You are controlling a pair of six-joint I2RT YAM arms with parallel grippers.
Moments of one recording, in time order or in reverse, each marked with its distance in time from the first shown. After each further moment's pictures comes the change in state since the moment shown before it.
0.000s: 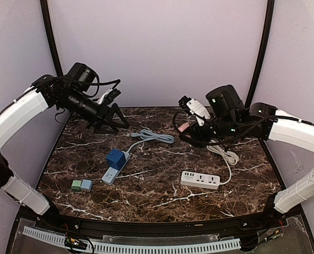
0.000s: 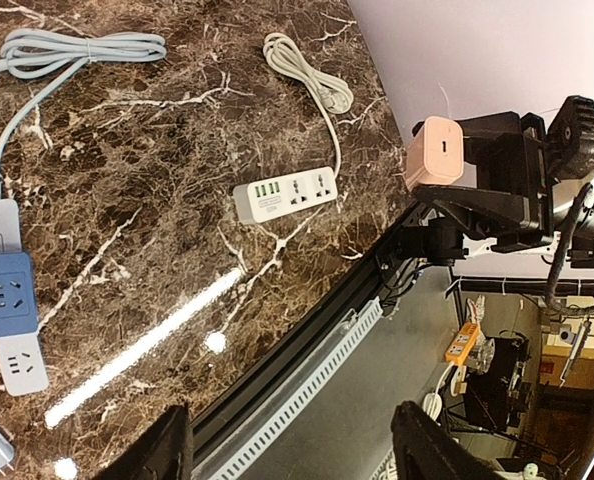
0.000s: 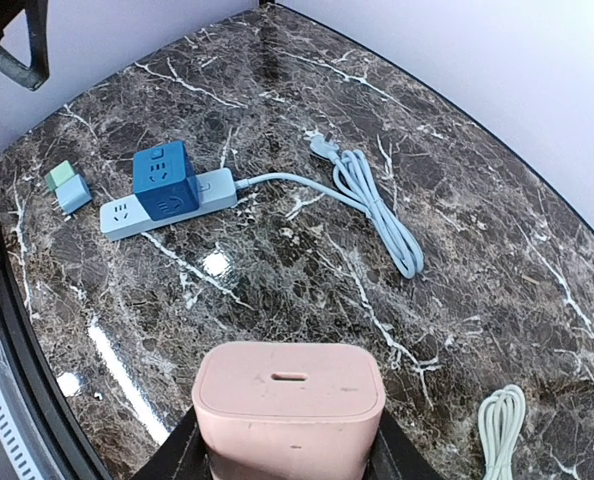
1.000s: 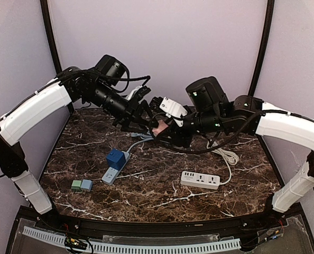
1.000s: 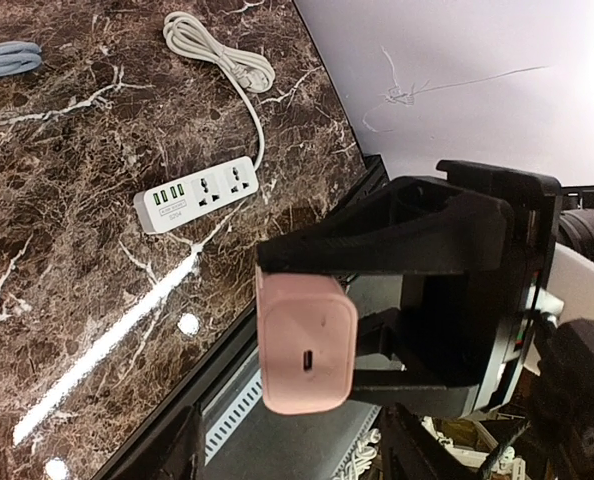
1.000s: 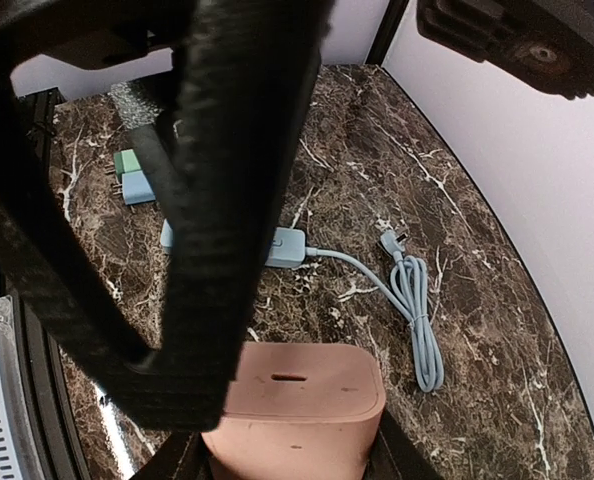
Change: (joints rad) left arm -0.195 0.213 0.256 0.032 0.016 -0.134; right arm 0.118 0.153 0.207 0.020 -0.076 -0.305
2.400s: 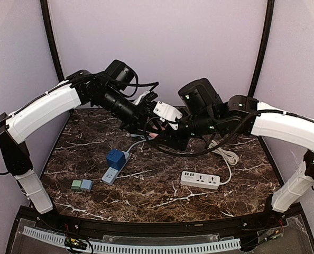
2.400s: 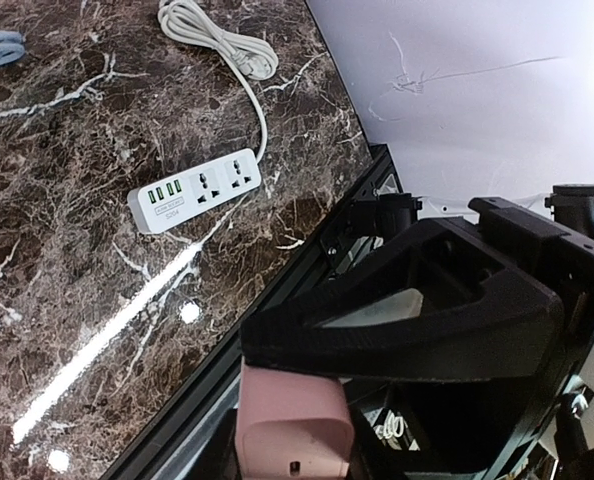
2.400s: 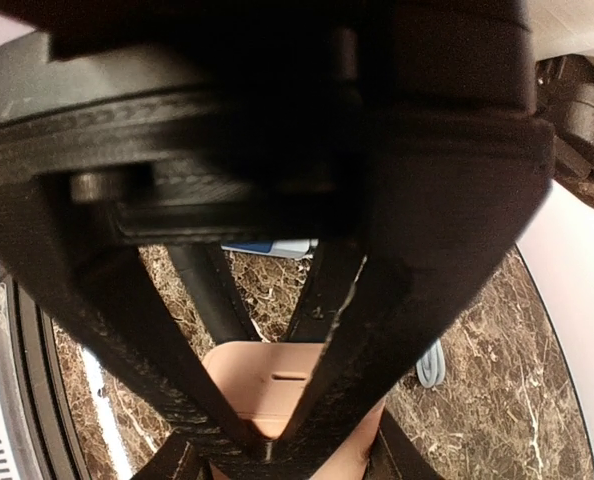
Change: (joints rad) left arm -0.029 0.064 0.001 0.033 0.010 -0.011; right arm 0.044 0.045 0.050 -0.050 0.061 -0.010
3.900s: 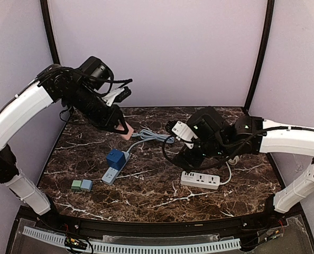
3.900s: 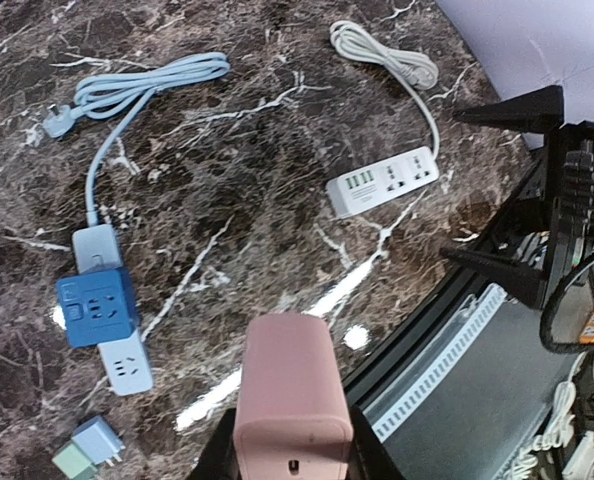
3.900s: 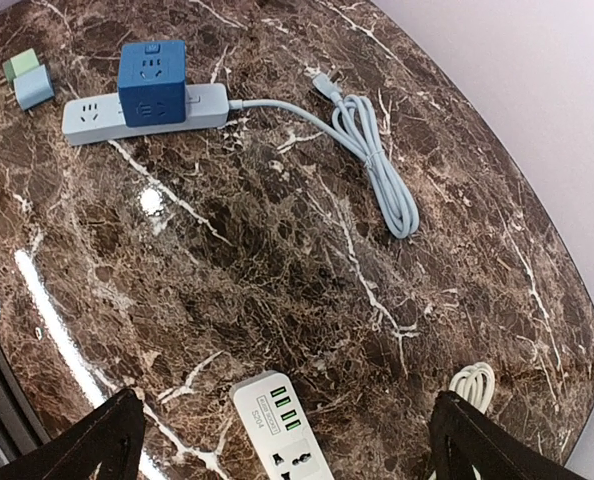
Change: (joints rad) left arm 0.014 -0.177 -0.027 -0.256 -0.423 0.272; right arm 0.034 -0.137 -0.282 -0.032 0.276 0.219
